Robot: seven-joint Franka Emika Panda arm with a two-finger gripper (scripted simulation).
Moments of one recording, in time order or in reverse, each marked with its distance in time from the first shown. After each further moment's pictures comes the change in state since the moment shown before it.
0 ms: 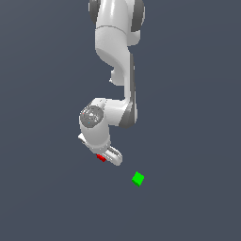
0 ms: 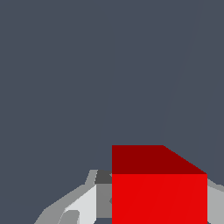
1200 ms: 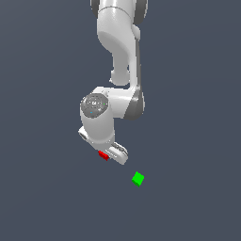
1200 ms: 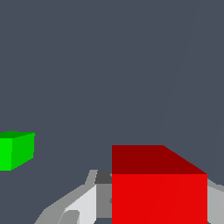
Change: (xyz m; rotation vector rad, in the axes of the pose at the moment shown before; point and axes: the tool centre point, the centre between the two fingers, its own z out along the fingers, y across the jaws) arm 0.000 -0.023 -0.057 0.001 0.003 0.001
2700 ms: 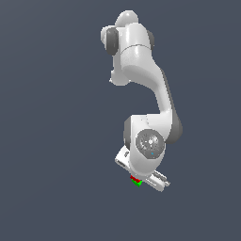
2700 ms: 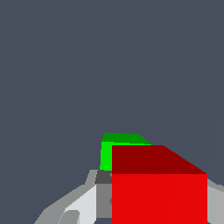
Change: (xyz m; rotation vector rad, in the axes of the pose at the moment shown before) arm -0.007 -0.155 0.049 0.000 -0.002 -0.001
